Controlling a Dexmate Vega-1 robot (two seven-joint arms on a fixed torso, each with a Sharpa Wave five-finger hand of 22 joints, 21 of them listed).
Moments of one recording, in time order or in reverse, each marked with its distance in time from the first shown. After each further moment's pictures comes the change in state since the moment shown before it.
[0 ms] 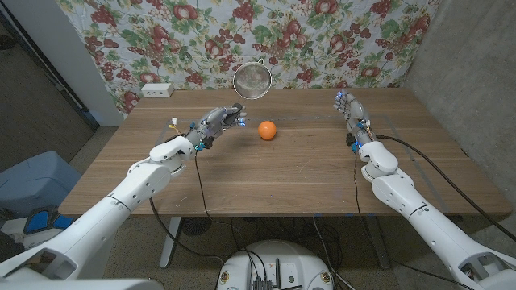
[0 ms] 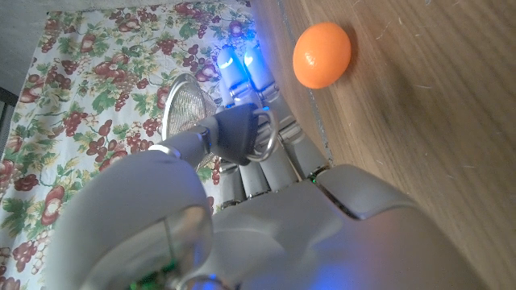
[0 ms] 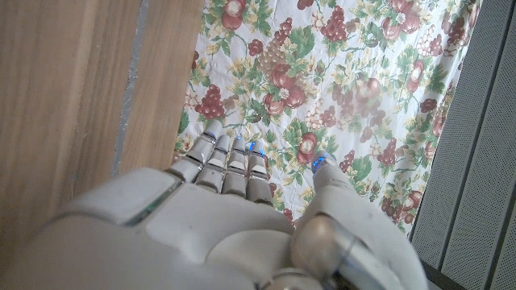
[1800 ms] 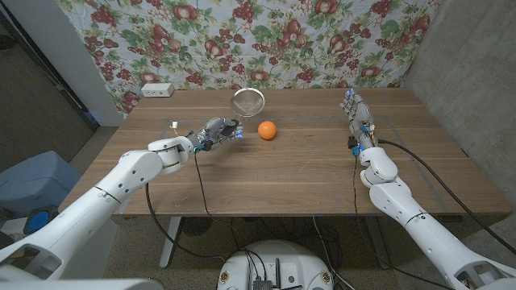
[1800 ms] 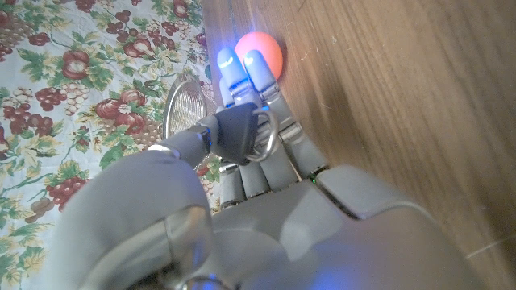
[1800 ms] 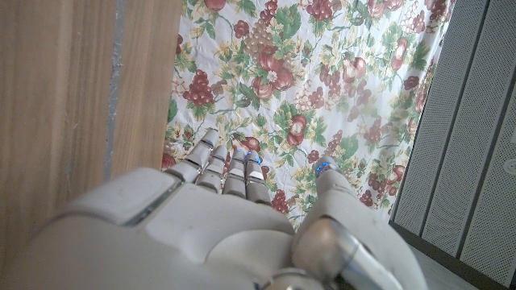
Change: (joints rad) left arm -0.006 0.063 -0.034 -0.123 -0.203 0.327 0.196; left_hand 0.001 -0.001 0.016 -0.016 -0.001 0.013 -0.002 -0.017 0.026 0.006 -0.008 -0.029 -0.002 0.012 0.001 -0.014 -0.002 -0.018 0.003 0.040 -0.026; right arm -0.039 0.040 0.022 0.014 -0.001 0.119 -0.009; right_hand -0.063 -0.013 -0.014 -0.003 -0.014 -0.110 0.028 0.005 -0.009 -0.098 -0.005 0.008 -0.052 -0.091 0.013 -0.007 -0.075 -0.054 -0.004 -0.087 0.000
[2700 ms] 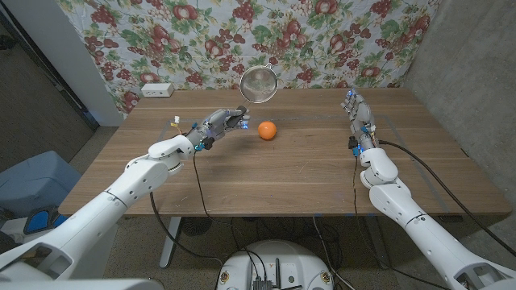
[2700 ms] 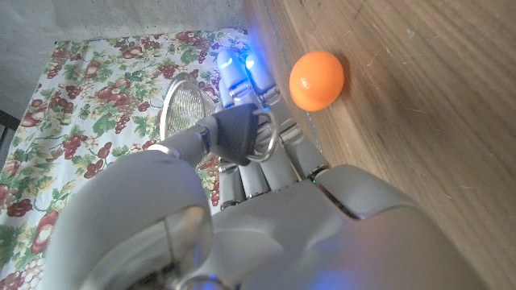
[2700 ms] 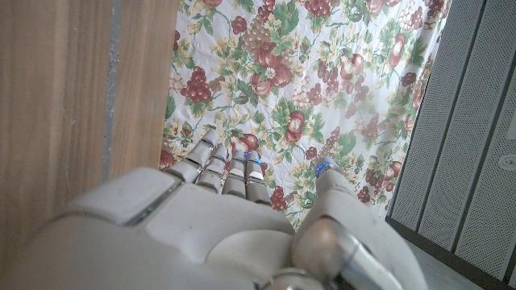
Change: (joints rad) left arm -0.023 -0.029 0.058 0.128 0.204 -0.323 -0.307; left_hand -0.002 0.002 -0.017 0.017 0.004 0.004 -0.004 0.008 0.029 0.000 -0.011 -0.015 0.000 -0.004 -0.004 -0.014 0.002 -0.029 0.007 0.015 -0.010; right arm -0.003 0.008 0.004 0.005 -0.004 0.017 -0.005; right_hand 0.000 0.000 -0.004 -0.004 0.000 0.000 0.000 0.000 0.000 0.000 0.000 0.000 -0.004 0.000 0.000 0.000 -0.010 0.009 0.002 -0.015 0.000
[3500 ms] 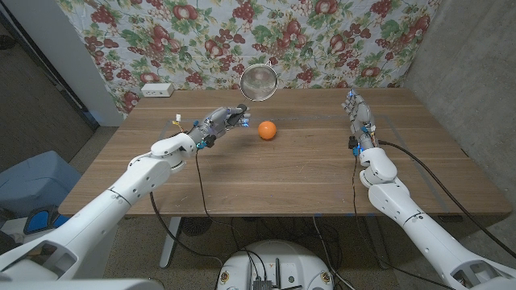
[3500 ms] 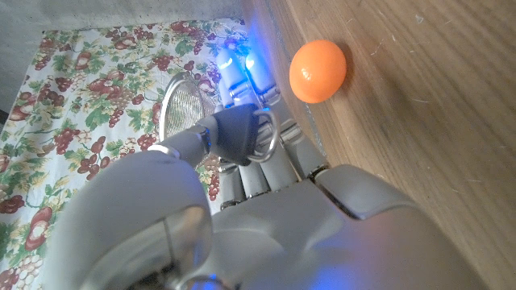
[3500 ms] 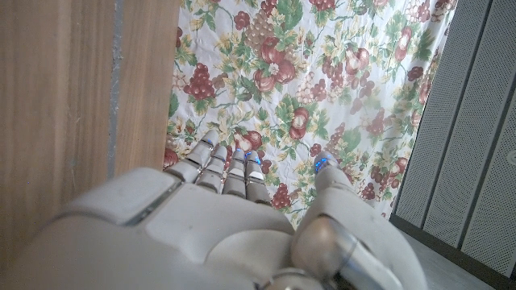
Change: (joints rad) left arm -0.012 -0.019 -0.005 -0.013 -0.009 0.065 0.083; left_hand -0.003 0.003 0.002 -0.002 -0.002 0.001 -0.001 0.006 0.019 0.003 0.003 -0.004 0.000 -0.001 -0.001 0.000 0.000 0.000 0.000 0.022 -0.009; right arm 0.015 0.011 0.000 0.028 0.009 0.001 0.004; right_hand 0.025 0.025 0.032 -0.032 0.005 0.004 -0.004 0.000 0.000 0.000 0.000 0.004 -0.009 0.000 0.000 0.000 -0.023 0.007 -0.007 -0.015 0.000
